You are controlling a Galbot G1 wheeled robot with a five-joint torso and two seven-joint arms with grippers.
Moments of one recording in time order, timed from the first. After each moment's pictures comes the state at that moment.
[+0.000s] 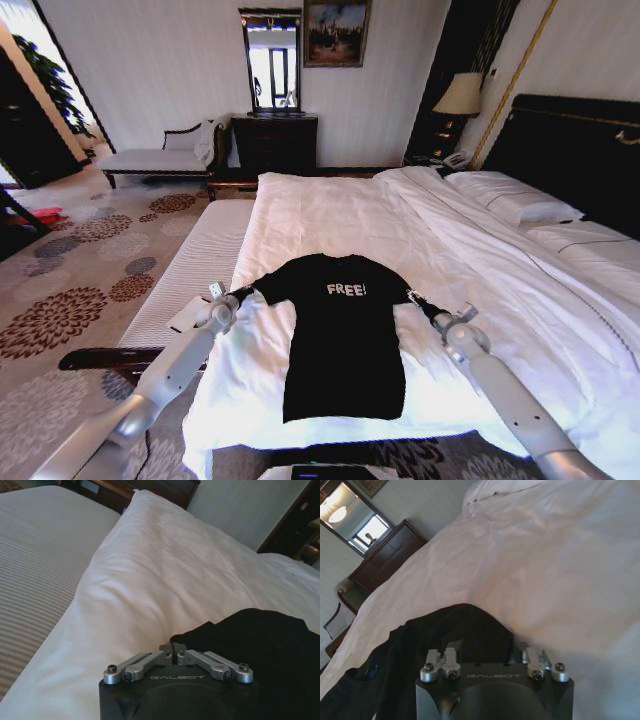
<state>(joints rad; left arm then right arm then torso) 0.63 -1.05 0.01 -1.21 -1.16 0.23 -0.14 -0.94 0.90 0.36 1.32 1.43 -0.21 0.10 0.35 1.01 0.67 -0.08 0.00</state>
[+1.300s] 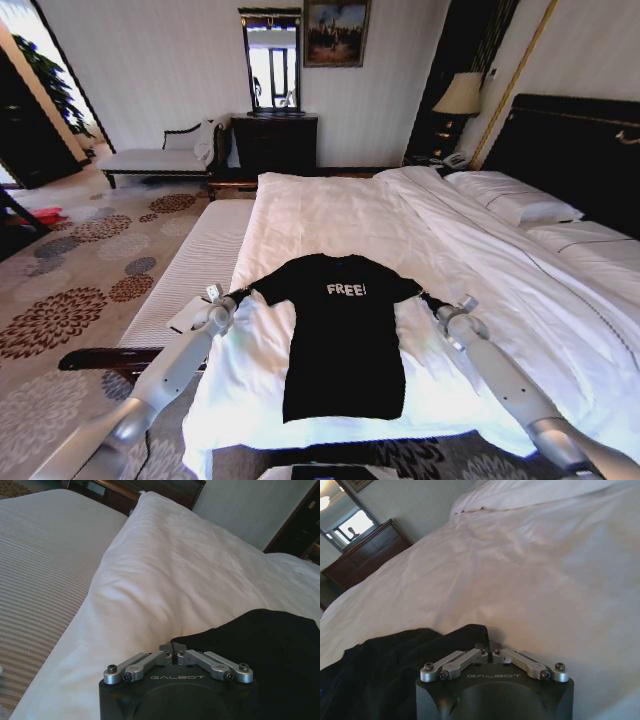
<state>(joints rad) 0.64 -1.03 0.00 -1.21 -1.16 0.22 -0.15 -0.76 0.87 0.24 1.09 1.36 -0.18 0.05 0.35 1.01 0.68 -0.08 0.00</state>
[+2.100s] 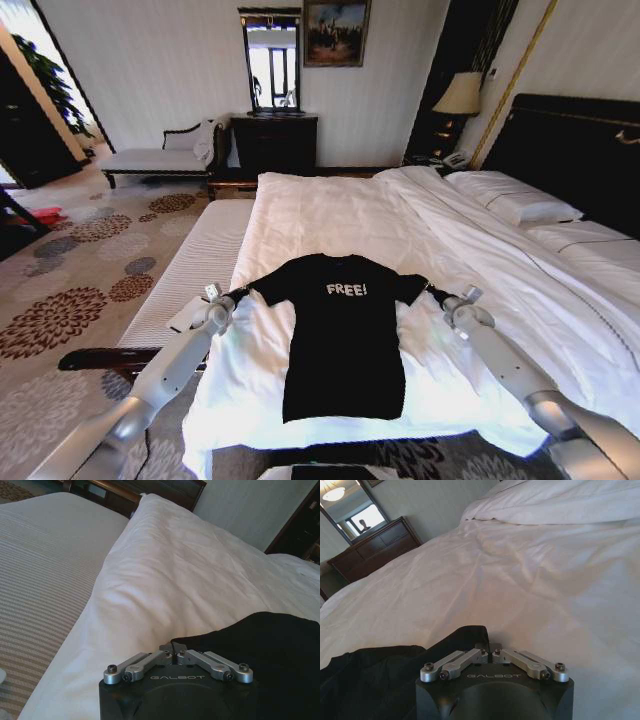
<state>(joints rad) 0.64 -1.03 0.00 -1.21 -1.15 0.22 -0.14 -0.61 0.84 0.12 0.92 1.30 -0.15 -0.06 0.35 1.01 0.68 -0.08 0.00</state>
